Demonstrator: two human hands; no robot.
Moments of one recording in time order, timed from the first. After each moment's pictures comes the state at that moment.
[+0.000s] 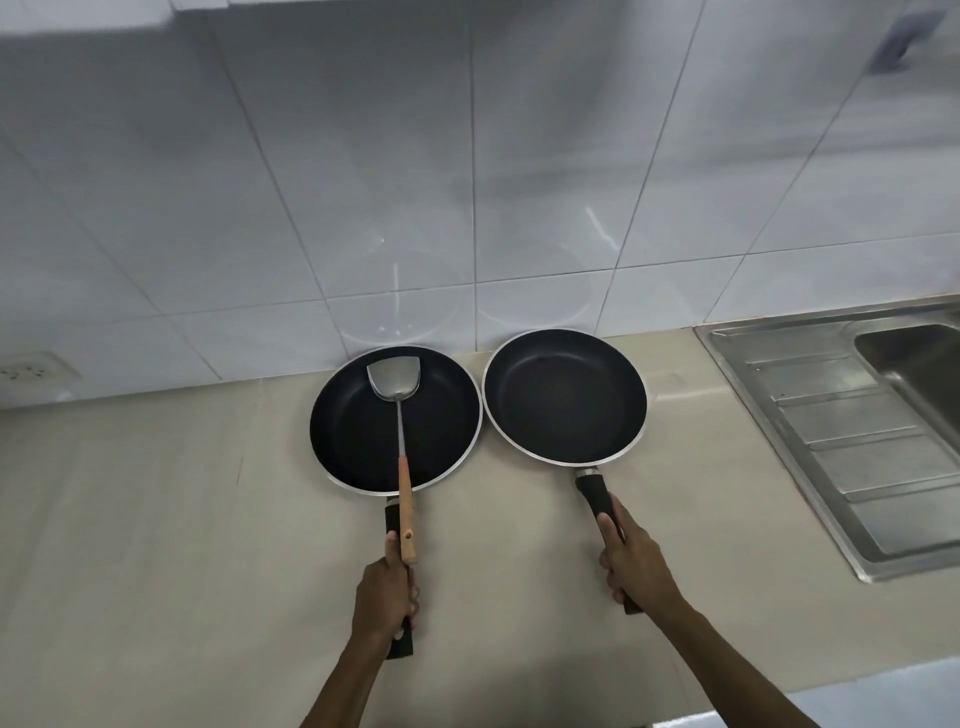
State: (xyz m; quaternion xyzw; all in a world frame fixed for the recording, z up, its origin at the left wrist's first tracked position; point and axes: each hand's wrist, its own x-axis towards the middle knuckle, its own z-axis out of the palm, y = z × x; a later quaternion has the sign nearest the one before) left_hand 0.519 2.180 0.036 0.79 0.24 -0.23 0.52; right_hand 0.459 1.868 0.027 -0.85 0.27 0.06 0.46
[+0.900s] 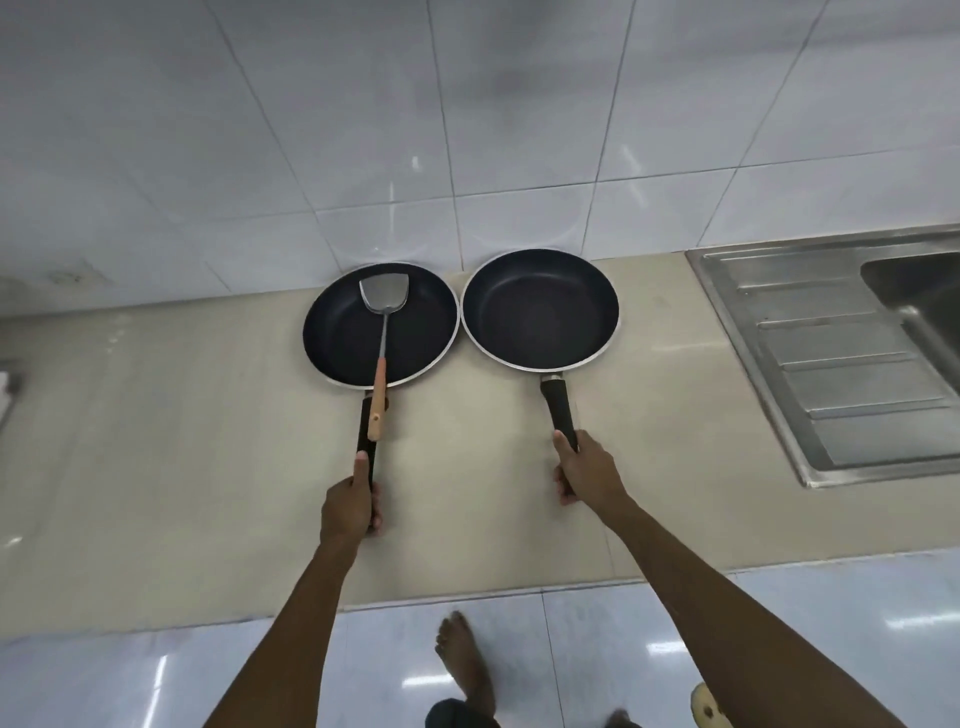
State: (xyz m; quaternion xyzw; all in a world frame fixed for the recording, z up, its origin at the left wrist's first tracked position) left_hand 0.452 2.183 0.034 0.78 0.30 -0.14 0.53; right_hand 0.424 1.854 0.039 -0.78 0.28 0.11 0.56
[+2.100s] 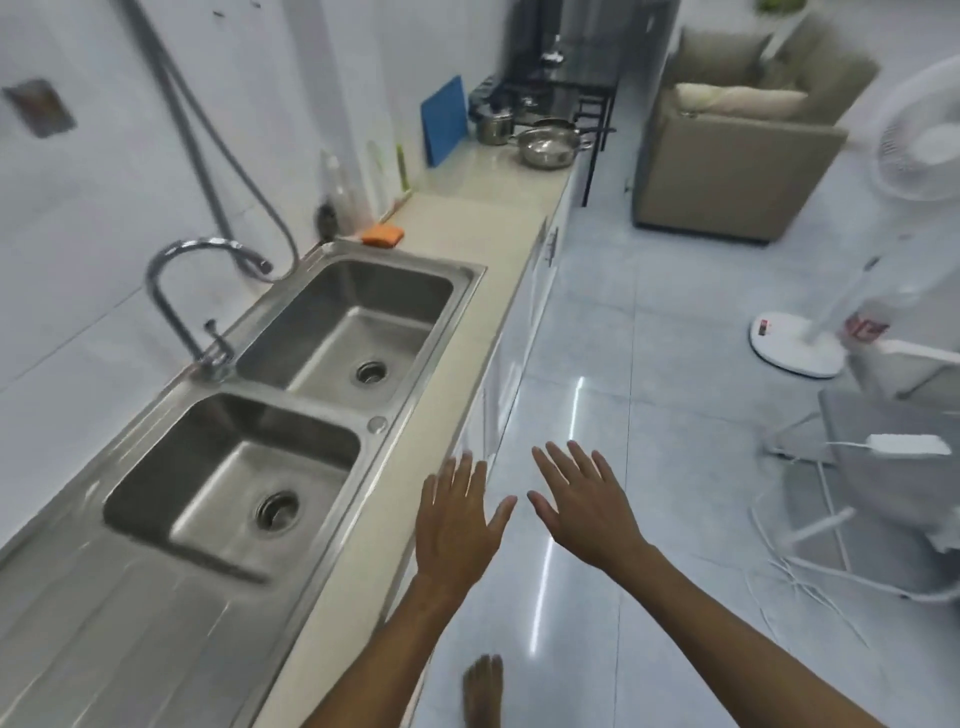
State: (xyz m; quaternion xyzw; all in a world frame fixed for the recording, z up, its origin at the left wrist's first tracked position) left_hand 0.159 1.177 0.096 0.73 -0.67 -0.08 0.14; right_hand -0.027 1.119 0.101 -0.86 0.50 -0.05 0.06
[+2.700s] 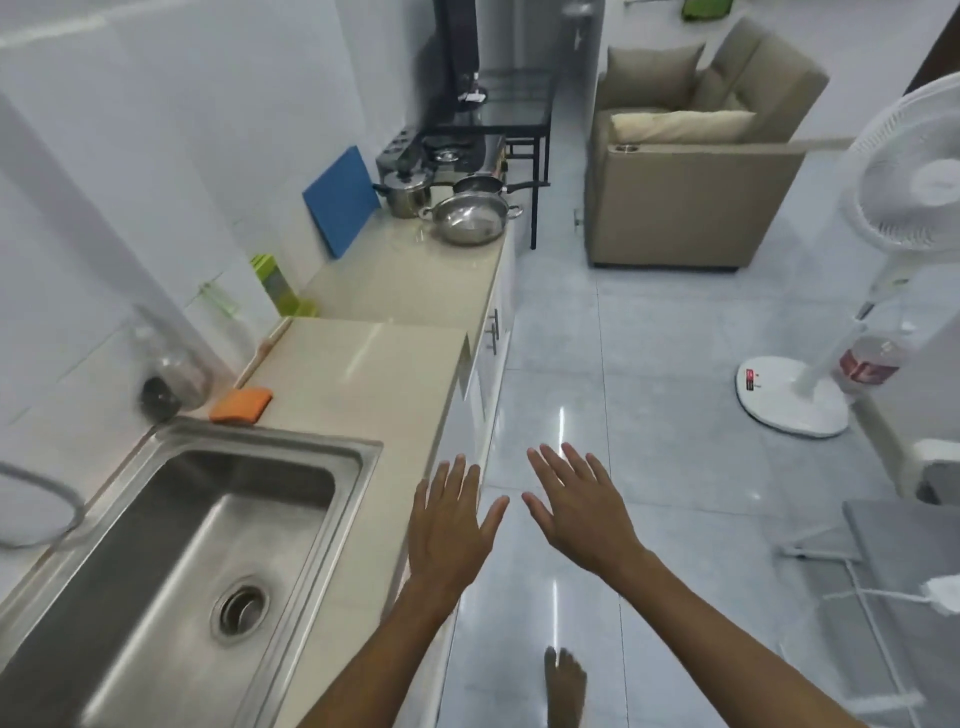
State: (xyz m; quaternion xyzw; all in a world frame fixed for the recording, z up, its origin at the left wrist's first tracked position) left_hand 0.080 0.660 0.101 0.70 -0.71 -0.06 0.10; right_hand -0.114 0.629 0.105 -0.82 0.56 -0.08 0.07
